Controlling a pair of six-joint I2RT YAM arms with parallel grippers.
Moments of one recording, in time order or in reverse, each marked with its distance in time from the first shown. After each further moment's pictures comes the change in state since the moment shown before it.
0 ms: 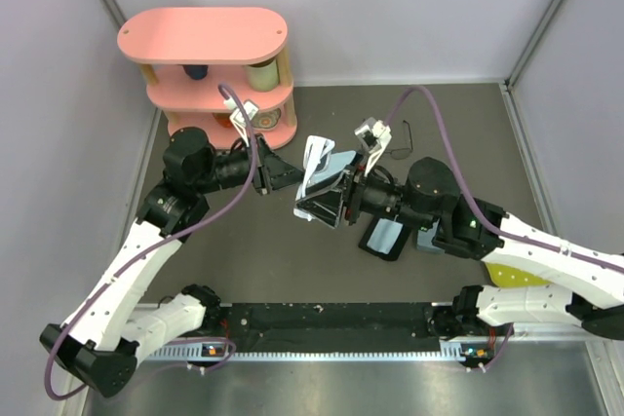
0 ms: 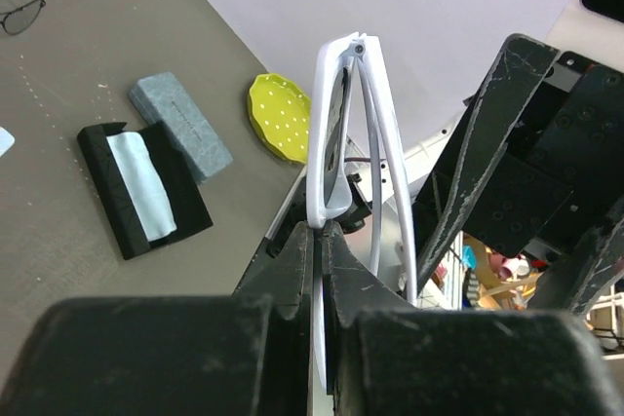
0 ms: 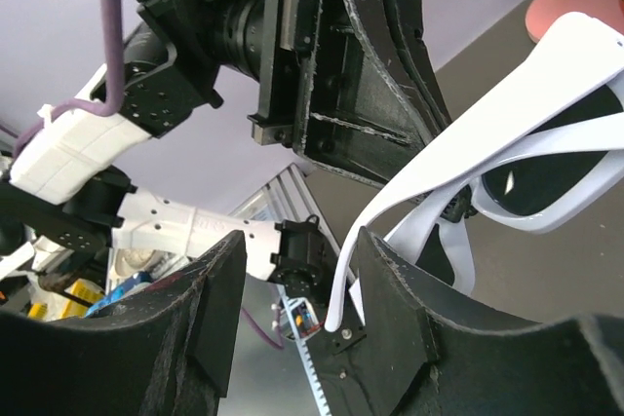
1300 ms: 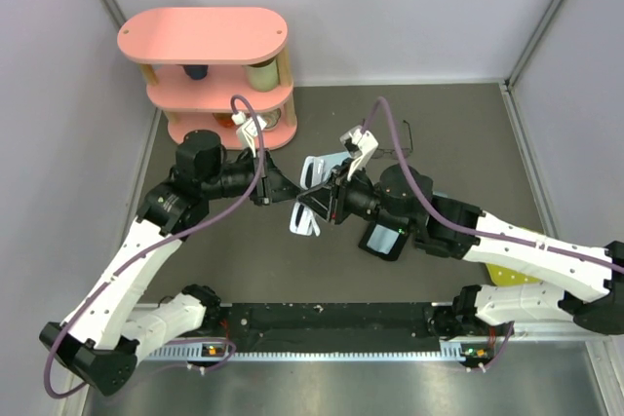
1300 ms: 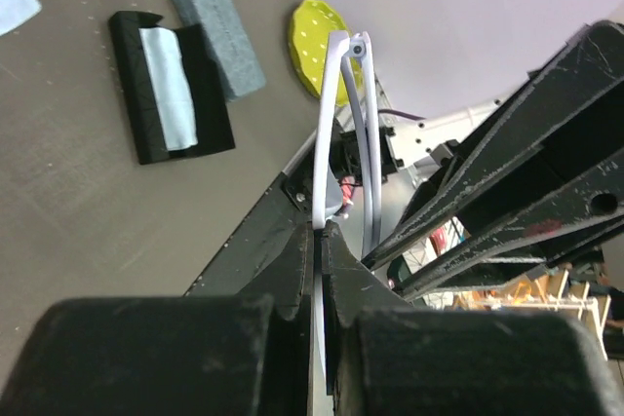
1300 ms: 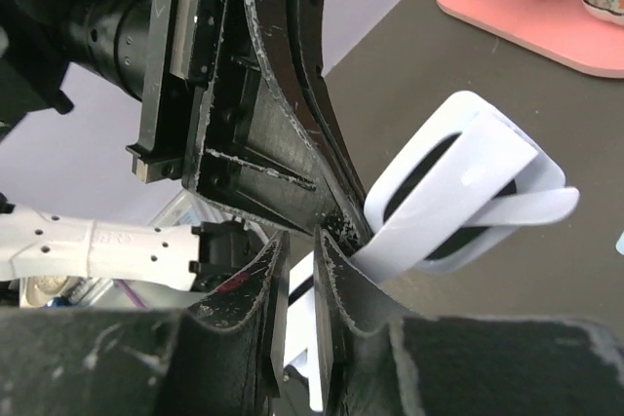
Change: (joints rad) left arm -0.009 0.005 0.023 -0.302 -0.070 0.068; right arm 0.000 0.059 -0.060 -0.002 0.146 -0.030
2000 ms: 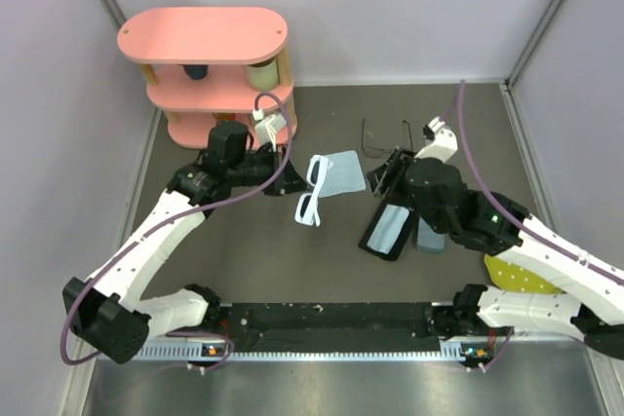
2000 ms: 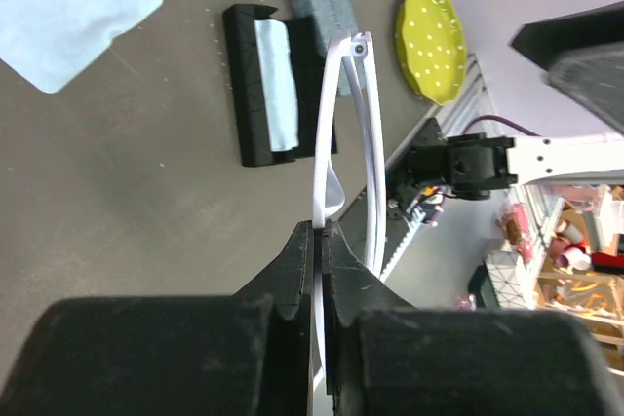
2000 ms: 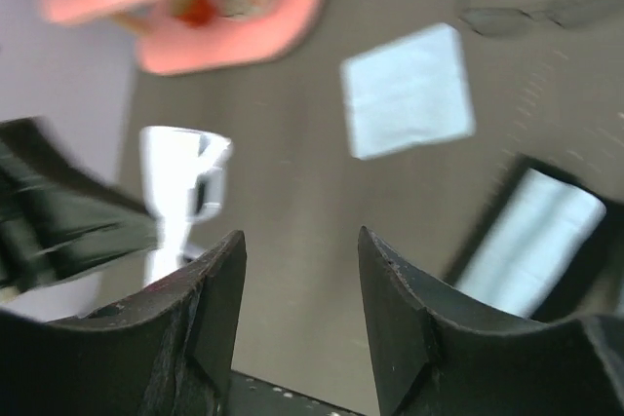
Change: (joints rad) left arm 0.001 0.180 -0.001 0.007 -0.081 0.153; right arm -0.116 -0.151 0.051 -0.469 0.450 0.315
